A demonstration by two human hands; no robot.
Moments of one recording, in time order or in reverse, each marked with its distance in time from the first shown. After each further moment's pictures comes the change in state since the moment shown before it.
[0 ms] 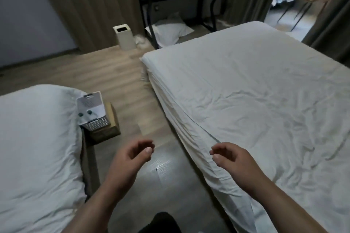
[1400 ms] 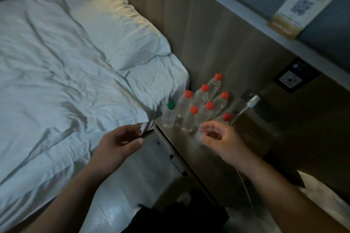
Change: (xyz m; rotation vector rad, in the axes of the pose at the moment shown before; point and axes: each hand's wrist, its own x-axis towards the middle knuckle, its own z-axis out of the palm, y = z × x) left_hand -0.174 -0.065 0.211 0.573 -1.819 0.218; right_hand -0.438 0.119 0.161 0.465 1.497 0.614
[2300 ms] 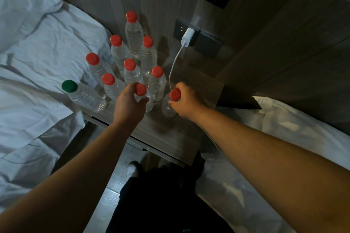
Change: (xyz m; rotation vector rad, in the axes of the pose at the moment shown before) left_hand 0.159 -0.079 0.274 0.512 -0.121 0.179; right_hand 0.084 0.199 -0.064 -0.320 0.279 0.219
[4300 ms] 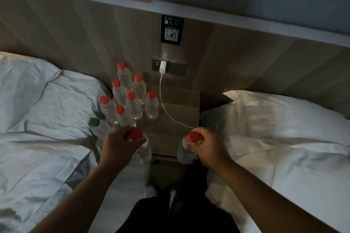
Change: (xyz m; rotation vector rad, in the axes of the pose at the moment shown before) left_hand -0.103 0.033 -0.154 -0.051 -0.216 0.150; right_hand -0.227 -0.055 0.001 0.284 0.380 0.234
